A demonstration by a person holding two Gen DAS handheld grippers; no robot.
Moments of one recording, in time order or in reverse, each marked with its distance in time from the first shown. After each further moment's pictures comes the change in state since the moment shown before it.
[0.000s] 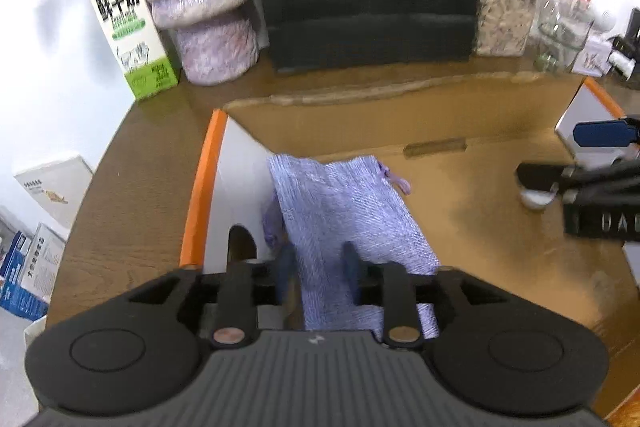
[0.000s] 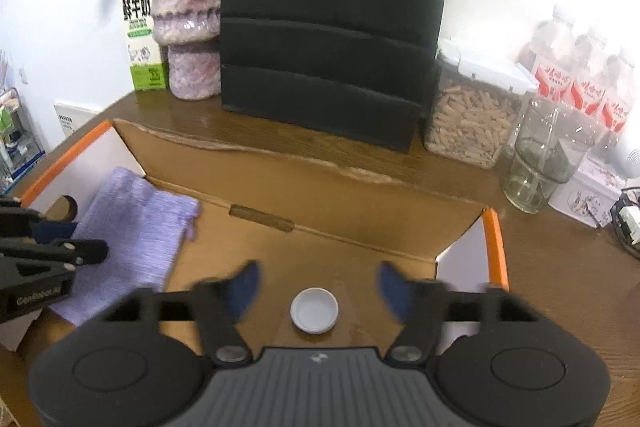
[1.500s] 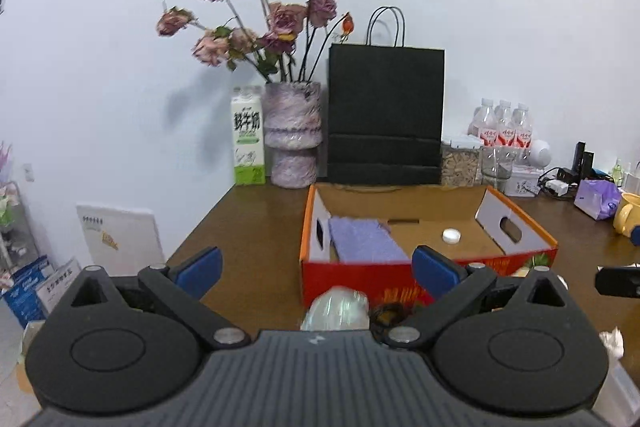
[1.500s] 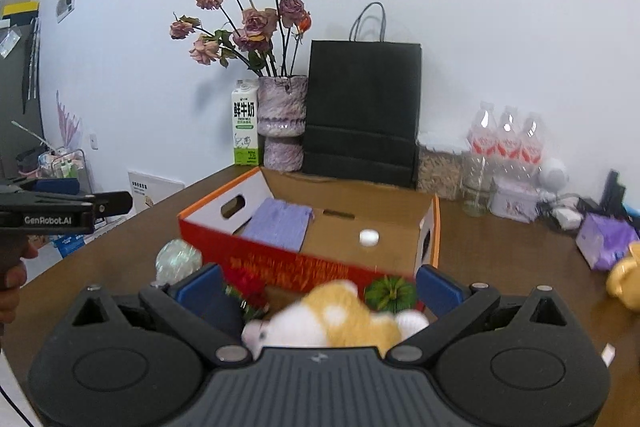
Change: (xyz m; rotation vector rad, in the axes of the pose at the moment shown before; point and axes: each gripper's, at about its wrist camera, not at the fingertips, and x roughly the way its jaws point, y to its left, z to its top) left arm -0.236 0.027 -0.197 -0.179 -0.513 0.037; right arm -0.283 0.051 -0.190 0.008 -0.352 0.057
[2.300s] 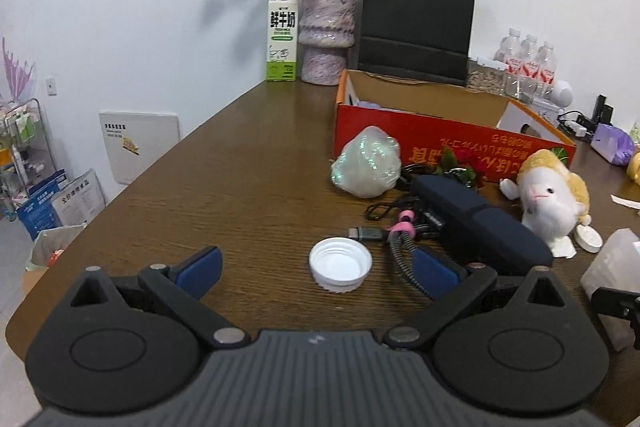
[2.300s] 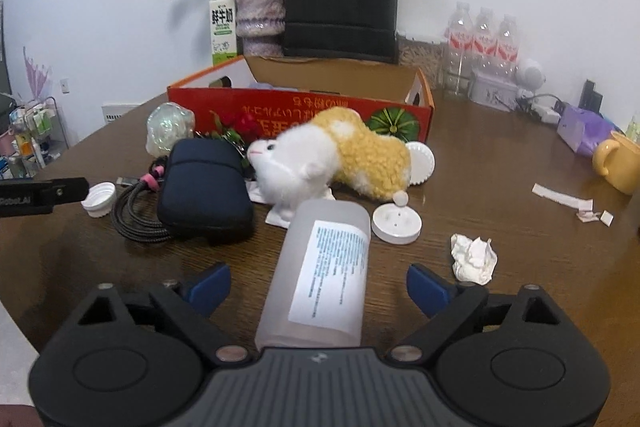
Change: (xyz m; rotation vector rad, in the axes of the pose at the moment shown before) left arm -0.022 0.019 -0.090 -0.077 0.206 0.057; right arm 0.000 0.028 -0.101 0.052 0.222 -0.088
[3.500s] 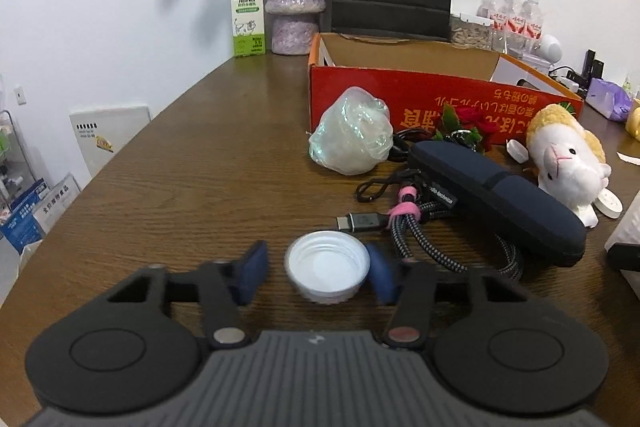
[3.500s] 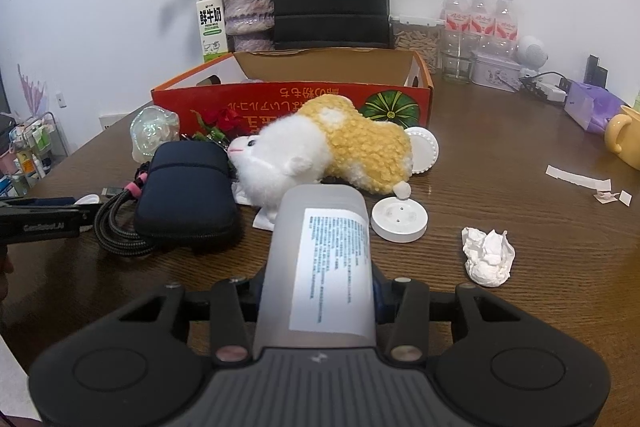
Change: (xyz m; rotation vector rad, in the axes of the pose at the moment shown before) left arm 0.050 -0.010 0.000 0.098 0.080 -0.056; right arm 0.025 -0.013 0.001 0.059 0.006 0.030
